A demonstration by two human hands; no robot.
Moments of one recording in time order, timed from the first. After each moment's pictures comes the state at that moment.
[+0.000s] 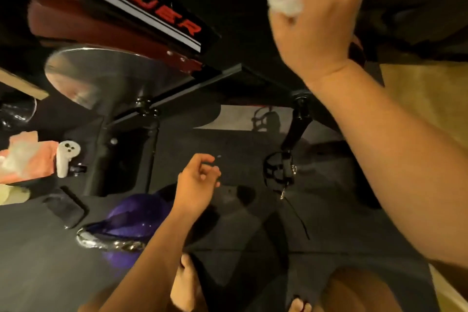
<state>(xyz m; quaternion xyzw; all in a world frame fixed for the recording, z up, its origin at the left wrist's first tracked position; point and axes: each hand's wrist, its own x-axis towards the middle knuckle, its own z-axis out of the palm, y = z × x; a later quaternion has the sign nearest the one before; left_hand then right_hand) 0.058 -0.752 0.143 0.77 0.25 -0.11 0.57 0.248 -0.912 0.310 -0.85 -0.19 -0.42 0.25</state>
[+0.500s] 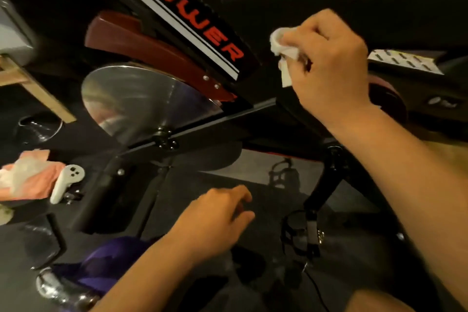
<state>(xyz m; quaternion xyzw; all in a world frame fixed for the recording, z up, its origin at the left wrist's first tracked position) 0.082 -0.745 0.164 0.94 -0.03 -0.15 0.29 0.258 -0.897 0.272 -0.82 -0.36 -0.40 0.18</state>
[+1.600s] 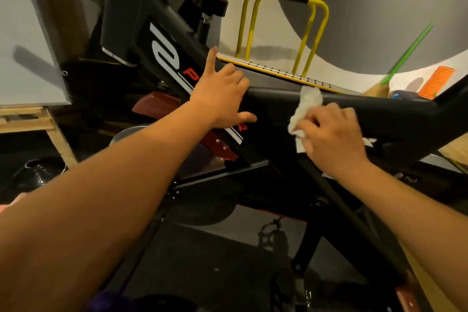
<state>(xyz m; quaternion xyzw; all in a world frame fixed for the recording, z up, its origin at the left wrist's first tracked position) 0.228 -0.685 0.345 0.95 -0.06 0.24 -0.19 0.253 -0.945 0.306 -0.82 -0.37 -0.43 -0.08</state>
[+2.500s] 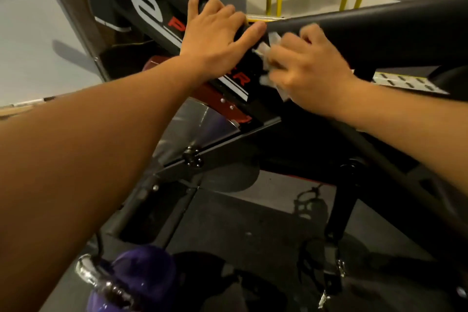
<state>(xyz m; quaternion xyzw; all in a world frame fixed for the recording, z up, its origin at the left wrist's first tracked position) 0.238 -0.702 0.336 0.95 0.01 0.31 -0.09 0.284 -0.900 0.297 -0.65 -0.55 -0.52 -0.09</state>
